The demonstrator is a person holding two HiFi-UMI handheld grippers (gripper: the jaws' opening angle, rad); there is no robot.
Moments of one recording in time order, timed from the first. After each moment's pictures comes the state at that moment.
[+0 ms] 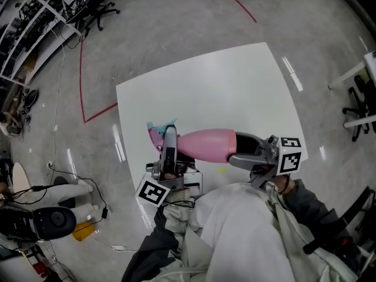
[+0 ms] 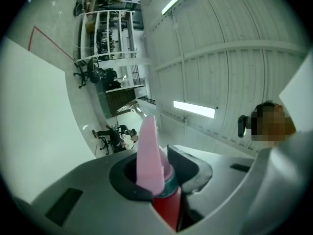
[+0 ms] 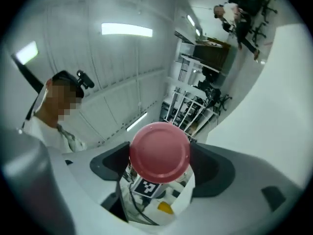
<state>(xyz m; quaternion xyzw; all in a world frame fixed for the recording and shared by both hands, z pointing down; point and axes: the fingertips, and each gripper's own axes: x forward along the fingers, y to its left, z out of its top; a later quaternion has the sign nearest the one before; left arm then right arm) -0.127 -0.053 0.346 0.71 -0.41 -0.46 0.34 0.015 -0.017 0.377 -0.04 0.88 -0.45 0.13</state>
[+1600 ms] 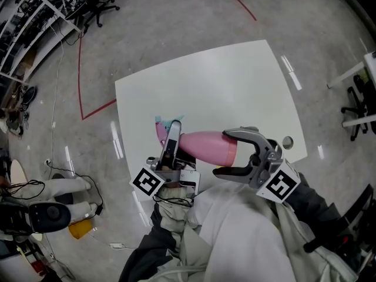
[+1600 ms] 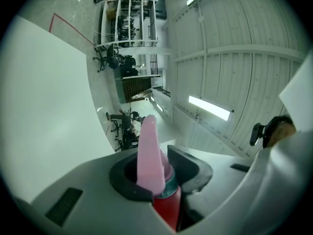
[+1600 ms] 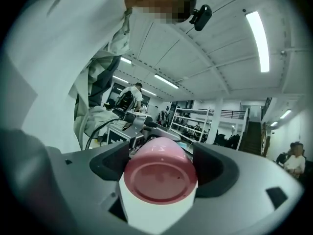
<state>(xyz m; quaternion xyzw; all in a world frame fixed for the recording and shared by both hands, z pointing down) -0.121 -0.062 0.375 0.67 -0.39 -0.43 0.46 -0.019 0.028 0.358 -0.08 0.98 0.16 -0.08</state>
